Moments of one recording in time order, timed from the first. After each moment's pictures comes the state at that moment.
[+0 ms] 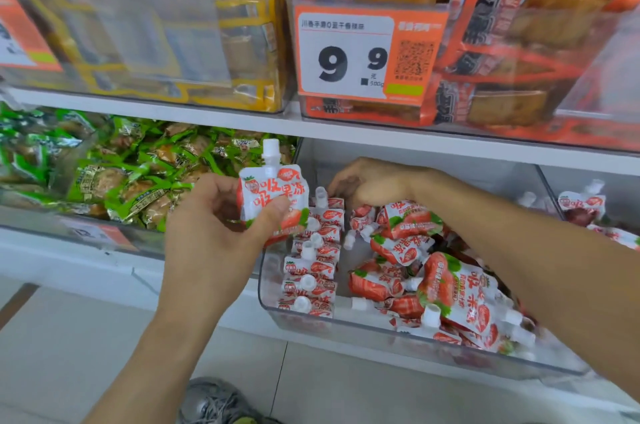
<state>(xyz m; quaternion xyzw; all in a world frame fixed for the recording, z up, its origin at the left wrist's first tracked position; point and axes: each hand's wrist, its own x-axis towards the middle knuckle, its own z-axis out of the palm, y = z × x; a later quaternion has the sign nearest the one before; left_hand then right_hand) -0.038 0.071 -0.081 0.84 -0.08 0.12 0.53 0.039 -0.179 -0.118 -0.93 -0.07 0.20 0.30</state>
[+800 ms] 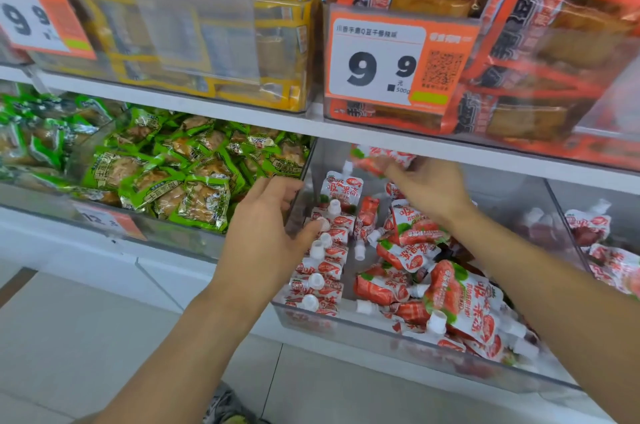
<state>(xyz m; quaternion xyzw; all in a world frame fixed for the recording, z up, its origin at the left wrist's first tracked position) -0.026 0.055 -0.100 0.90 -0.19 0.12 0.36 -0.015 -0.182 -0.101 -0.92 0.14 -0.13 0.35</state>
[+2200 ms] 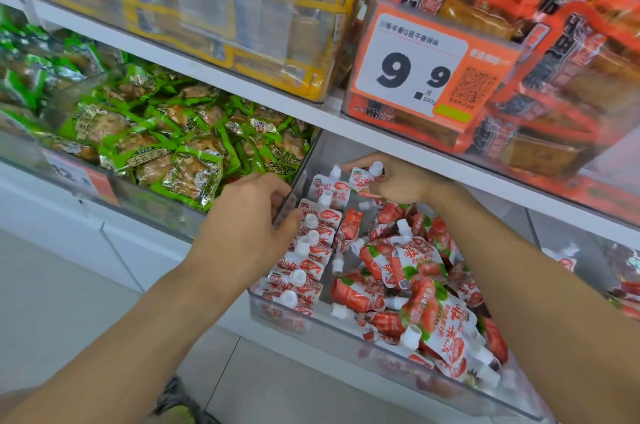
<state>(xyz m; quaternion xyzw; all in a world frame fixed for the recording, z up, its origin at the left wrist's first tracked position) -0.019 0.062 -0.111 0.90 -0.16 0.12 0.38 0.035 -0.185 -0.084 -0.93 -0.03 0.17 0.32</state>
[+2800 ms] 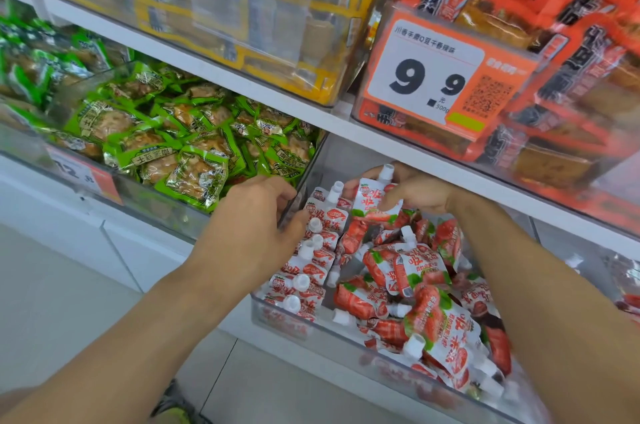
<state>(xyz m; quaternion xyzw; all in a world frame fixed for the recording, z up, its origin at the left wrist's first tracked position) -0.019 0.062 -0.111 0.90 -0.17 0.11 0.39 0.041 -0.205 -0.092 -0.84 0.03 0.26 0.48</state>
